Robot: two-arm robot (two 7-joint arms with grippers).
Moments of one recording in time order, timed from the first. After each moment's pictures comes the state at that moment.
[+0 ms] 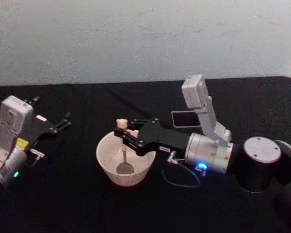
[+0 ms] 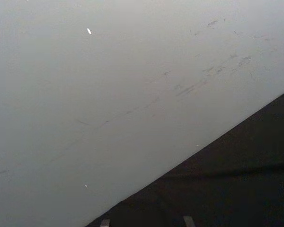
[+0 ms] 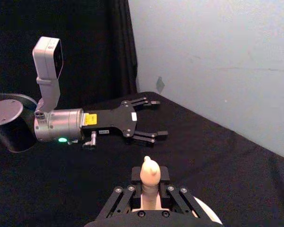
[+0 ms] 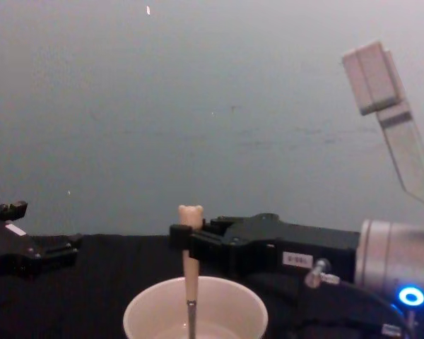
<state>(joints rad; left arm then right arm) -0.20 0.60 0.45 -1.41 -0.25 -0.12 0.03 0.40 0.36 -0.62 -1.39 0.52 0.06 0.63</state>
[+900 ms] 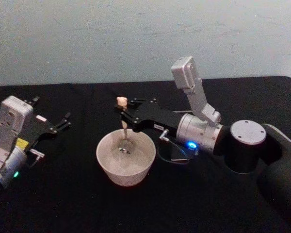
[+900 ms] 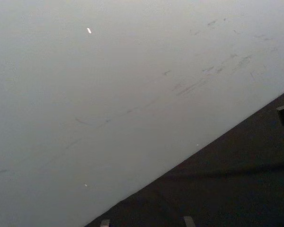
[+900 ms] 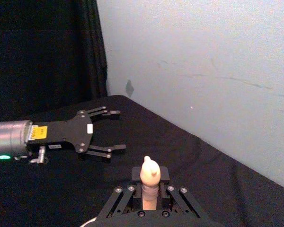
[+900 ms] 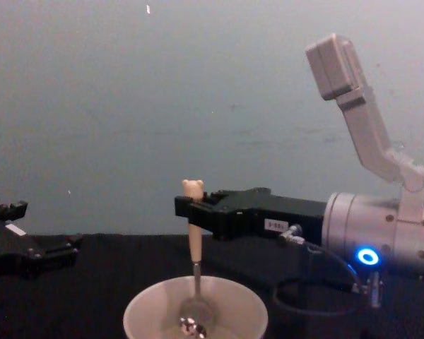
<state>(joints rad) -0.20 0.60 0.45 -1.41 -0.25 -0.12 0.03 0.50 0.27 -0.61 -1.23 0.45 0.04 0.56</state>
